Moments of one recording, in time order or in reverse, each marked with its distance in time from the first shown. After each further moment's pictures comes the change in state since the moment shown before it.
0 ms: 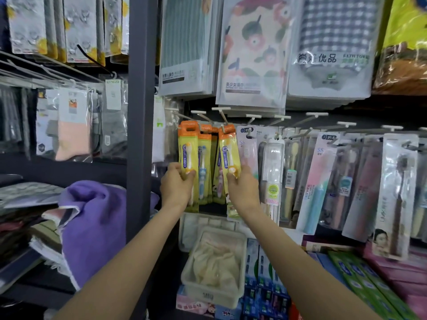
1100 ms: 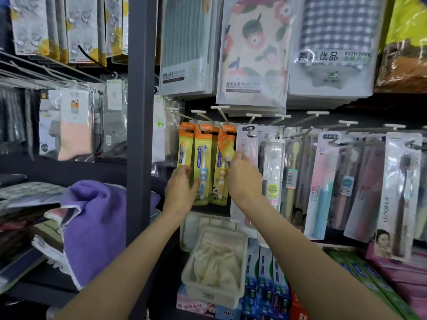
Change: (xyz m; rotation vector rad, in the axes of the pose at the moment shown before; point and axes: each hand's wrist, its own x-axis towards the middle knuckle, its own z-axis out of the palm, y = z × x) left_hand -0.010 -0.005 0.001 0.193 -0.117 0.204; right_hand 0.011 -0.022 -0.009 -0.671 -0.013 -0.149
